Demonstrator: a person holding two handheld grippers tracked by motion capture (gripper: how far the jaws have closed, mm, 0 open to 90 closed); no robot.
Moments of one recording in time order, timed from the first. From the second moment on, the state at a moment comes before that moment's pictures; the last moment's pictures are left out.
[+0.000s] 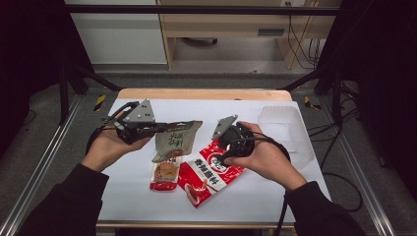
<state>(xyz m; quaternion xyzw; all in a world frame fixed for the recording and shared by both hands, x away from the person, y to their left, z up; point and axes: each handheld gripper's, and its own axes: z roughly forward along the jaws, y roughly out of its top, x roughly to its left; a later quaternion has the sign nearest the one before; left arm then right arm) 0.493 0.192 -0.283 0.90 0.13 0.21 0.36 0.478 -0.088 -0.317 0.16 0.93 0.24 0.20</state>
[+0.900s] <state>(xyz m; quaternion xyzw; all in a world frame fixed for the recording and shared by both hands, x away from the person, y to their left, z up) 0.489 0.154 -0.290 0.91 0.07 0.18 0.36 0.514 -0.054 -0.313 0.10 0.95 0.25 0.18</state>
